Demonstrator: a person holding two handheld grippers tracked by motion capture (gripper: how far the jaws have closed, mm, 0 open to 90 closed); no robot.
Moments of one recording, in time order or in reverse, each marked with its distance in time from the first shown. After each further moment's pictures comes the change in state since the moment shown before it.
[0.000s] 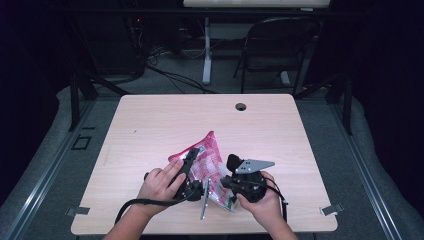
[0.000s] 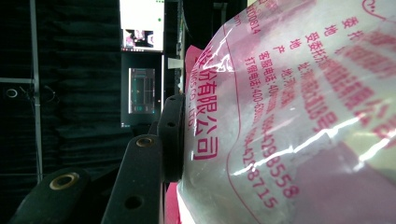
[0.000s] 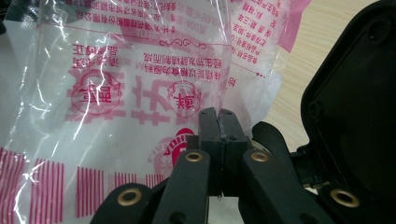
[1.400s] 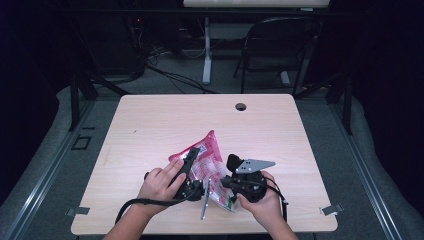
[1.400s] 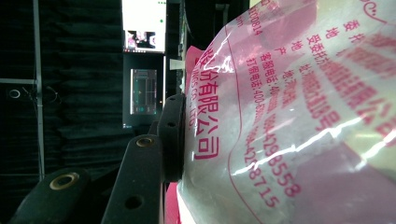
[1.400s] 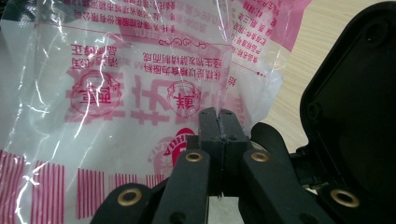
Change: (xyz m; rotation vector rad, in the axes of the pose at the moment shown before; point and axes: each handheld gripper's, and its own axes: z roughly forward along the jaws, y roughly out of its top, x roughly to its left) left arm 0.002 0.001 0.000 -0.006 0.008 0.000; right arm 0.000 0.000 -0.001 -0.003 -0.001 0.000
